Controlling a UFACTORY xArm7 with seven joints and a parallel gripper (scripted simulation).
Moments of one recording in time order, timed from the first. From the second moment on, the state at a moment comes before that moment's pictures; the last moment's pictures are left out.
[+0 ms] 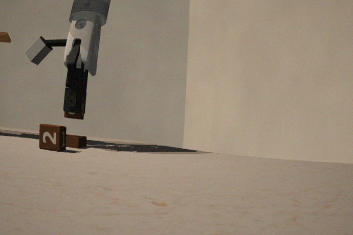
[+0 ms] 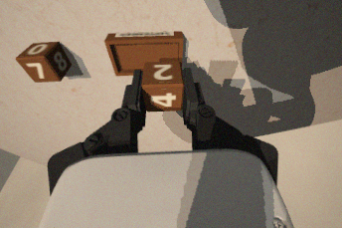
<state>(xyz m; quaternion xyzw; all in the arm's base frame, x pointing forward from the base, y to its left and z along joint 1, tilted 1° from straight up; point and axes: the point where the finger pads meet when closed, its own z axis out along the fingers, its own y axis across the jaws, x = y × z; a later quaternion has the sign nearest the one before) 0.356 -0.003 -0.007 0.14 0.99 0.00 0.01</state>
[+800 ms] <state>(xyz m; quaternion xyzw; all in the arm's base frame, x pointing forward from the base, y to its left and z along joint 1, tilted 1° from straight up) 0.357 -0.003 -0.015 0.14 0.99 0.00 0.01</state>
